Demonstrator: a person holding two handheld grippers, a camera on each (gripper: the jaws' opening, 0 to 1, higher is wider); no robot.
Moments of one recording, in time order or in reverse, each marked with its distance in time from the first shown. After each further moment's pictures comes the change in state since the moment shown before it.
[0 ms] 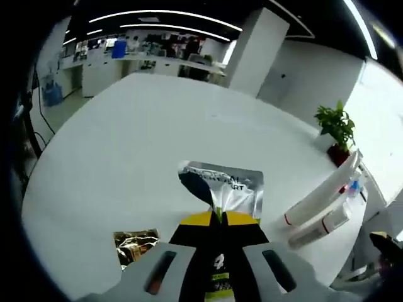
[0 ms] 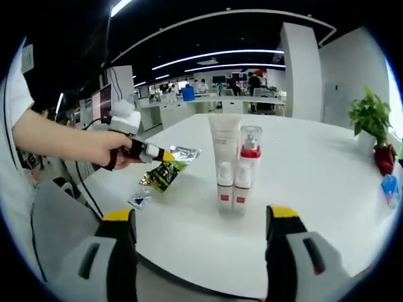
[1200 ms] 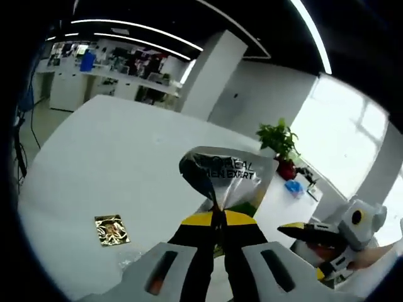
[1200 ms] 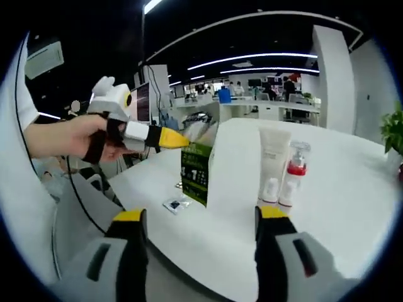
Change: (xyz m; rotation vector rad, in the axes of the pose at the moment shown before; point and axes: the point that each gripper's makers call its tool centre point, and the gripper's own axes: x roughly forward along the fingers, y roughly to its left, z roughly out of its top) left arm -0.122 -0.084 0.003 0.043 -0.109 -0.327; right arm 0.008 0.066 0.025 -0.083 -0.031 0.270
